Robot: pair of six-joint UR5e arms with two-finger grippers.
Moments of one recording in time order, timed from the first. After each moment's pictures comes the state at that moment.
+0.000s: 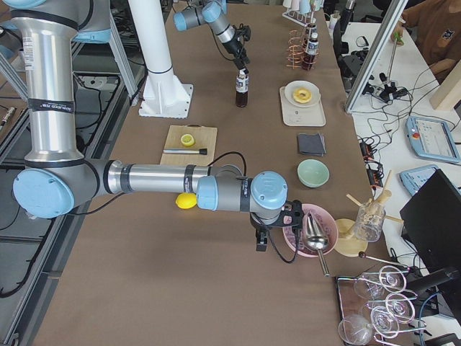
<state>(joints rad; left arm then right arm) -0.32 -2.39 -1.91 -1.36 -1.22 -1.29 1.62 -1.58 1.61 -1.59 2.45 0.01</state>
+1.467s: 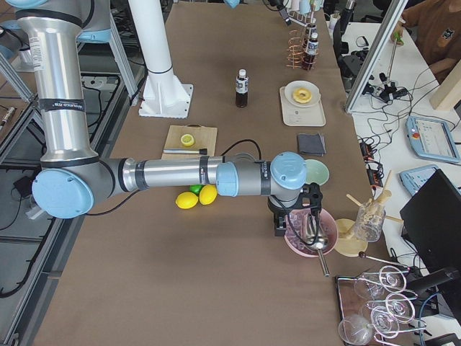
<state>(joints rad) -0.93 -2.00 -1.97 -1.74 -1.67 -1.13 1.60 -1.49 1.60 -1.60 2.45 0.05</state>
